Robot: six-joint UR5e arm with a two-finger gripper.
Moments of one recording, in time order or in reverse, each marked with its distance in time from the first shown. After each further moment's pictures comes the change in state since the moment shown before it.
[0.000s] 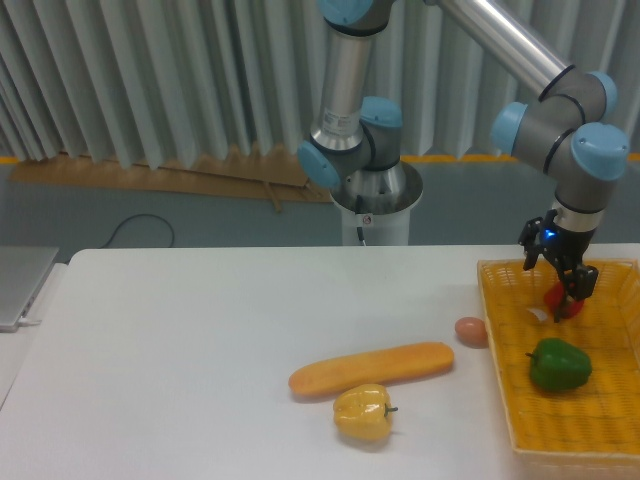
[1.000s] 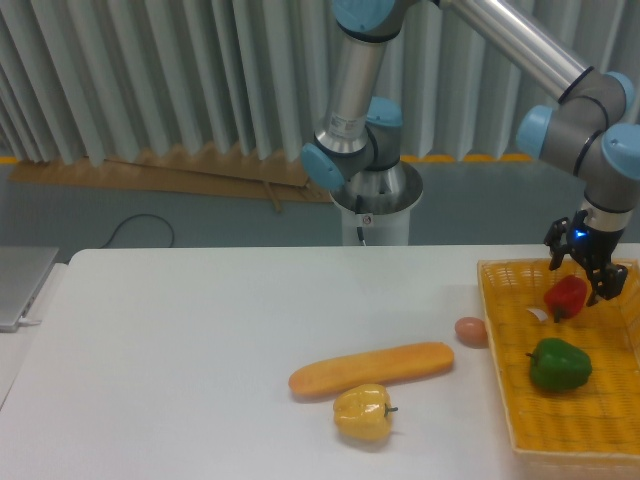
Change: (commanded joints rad) arm 0.037 -0.074 0.060 0.023 -0.002 -0.009
